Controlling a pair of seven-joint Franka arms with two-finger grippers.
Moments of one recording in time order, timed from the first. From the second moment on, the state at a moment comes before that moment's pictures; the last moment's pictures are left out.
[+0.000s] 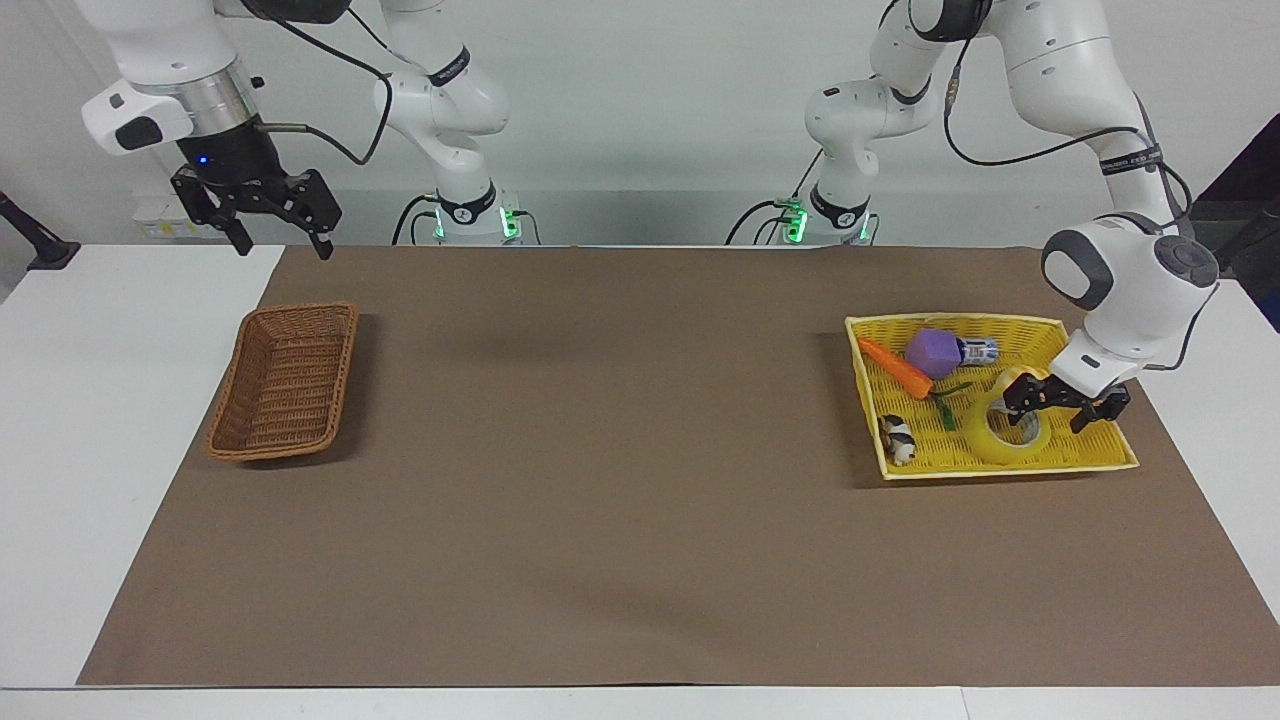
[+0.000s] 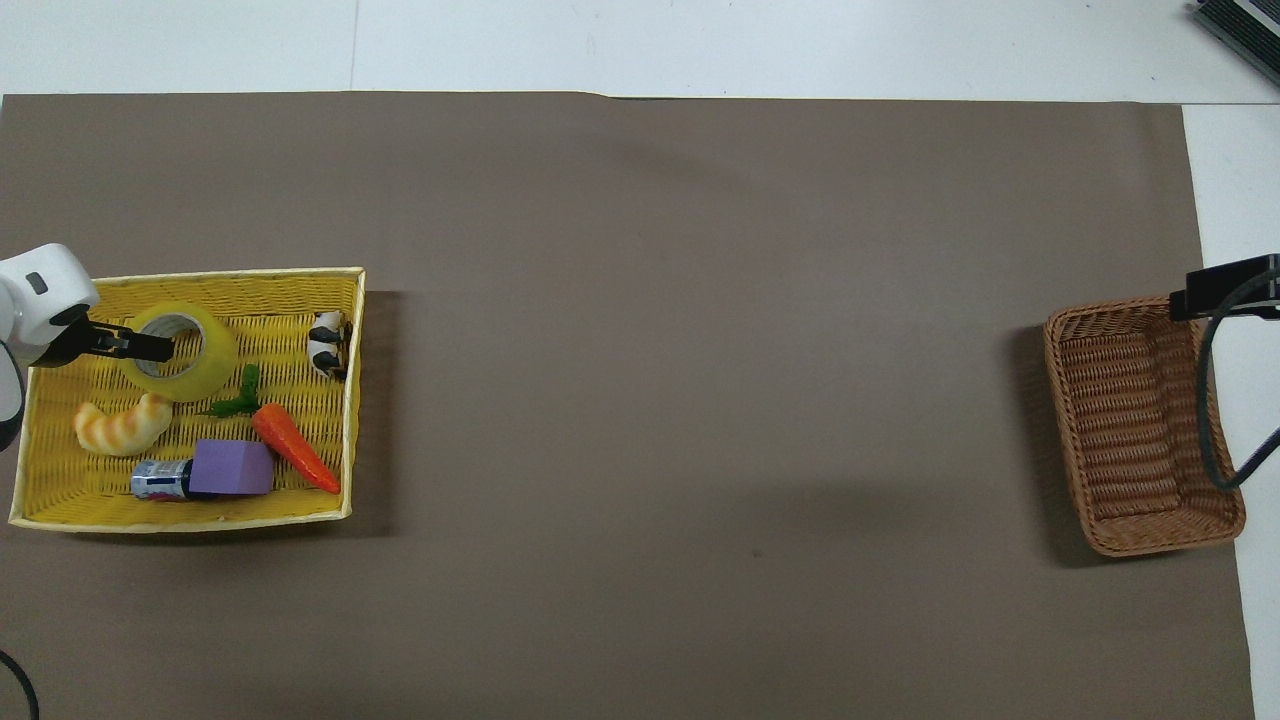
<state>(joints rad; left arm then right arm) 0.16 0.26 0.07 -1.99 -0.03 2.34 0.48 -0.11 -0.01 0.04 -1.49 -0.01 1.55 0.01</state>
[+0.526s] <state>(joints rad) 0.16 0.24 0.07 -2.03 -0.03 2.33 0.48 -0.11 -0.01 0.04 -1.49 -0.01 1.55 0.01</state>
